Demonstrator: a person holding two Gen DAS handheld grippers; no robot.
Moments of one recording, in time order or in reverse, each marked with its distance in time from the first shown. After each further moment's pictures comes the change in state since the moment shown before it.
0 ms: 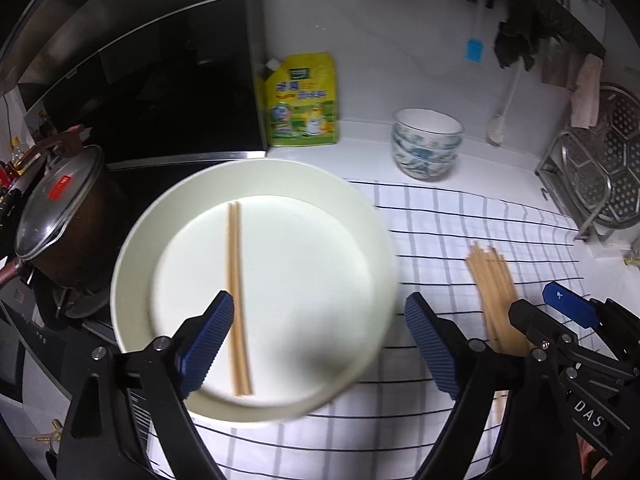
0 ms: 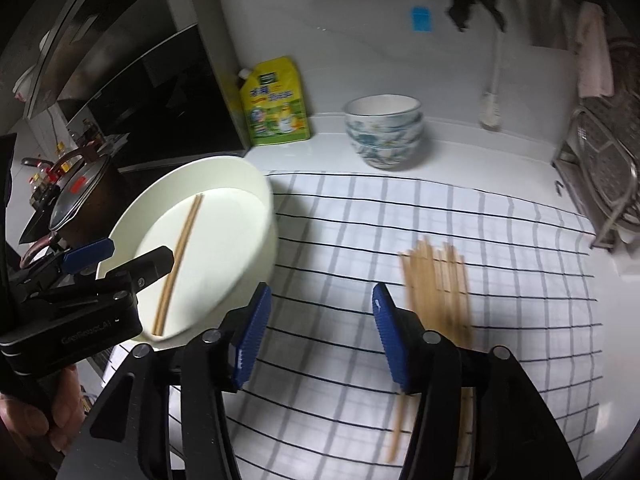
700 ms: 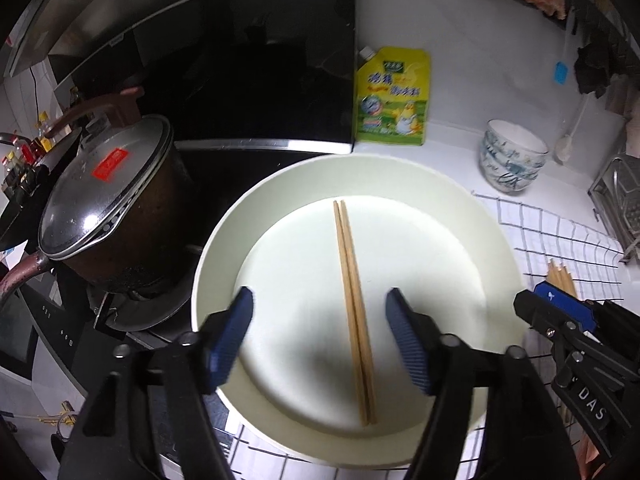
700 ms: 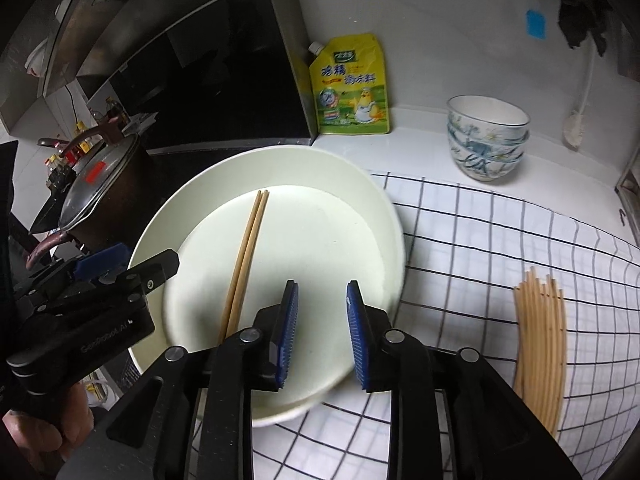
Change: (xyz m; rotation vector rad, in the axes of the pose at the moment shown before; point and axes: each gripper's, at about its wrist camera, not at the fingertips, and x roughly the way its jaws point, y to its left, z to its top) left arm 0.024 0.108 0.012 -0.072 0.009 0.107; right arm 0.066 0.101 0.031 -0.065 0.044 0.090
